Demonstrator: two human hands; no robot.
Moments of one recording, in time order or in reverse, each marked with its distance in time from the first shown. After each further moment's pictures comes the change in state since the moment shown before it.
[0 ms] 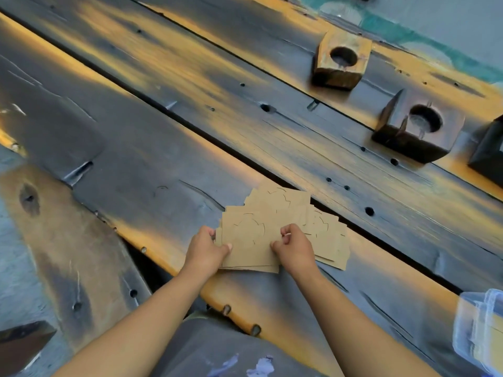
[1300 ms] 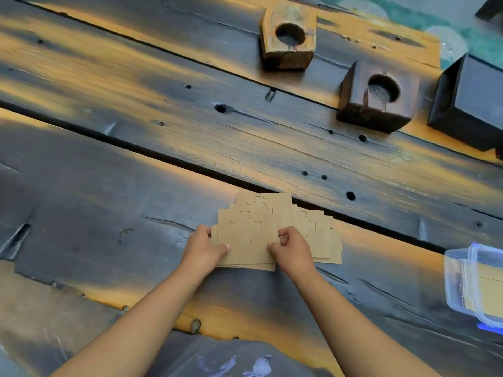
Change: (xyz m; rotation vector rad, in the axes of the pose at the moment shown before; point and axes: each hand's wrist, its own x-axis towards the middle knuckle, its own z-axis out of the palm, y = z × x) left_hand 0.078 0.049 0.001 0.085 -0.262 0.074; right_hand 0.032 -0.007 0.001 0.131 0.138 0.246
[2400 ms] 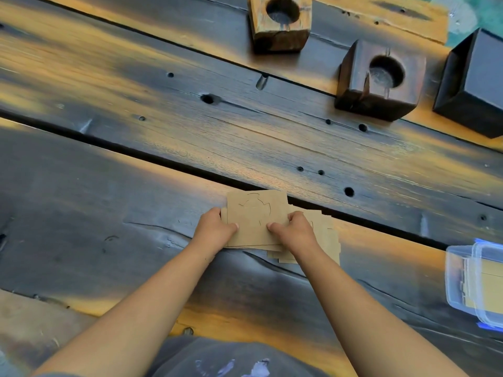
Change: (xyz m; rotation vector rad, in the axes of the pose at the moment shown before) left_hand 0.041 0.059 0.028 0.089 -0.079 -0.009; right_hand 0.054 -0.019 -0.025 -0.046 0.003 0.162
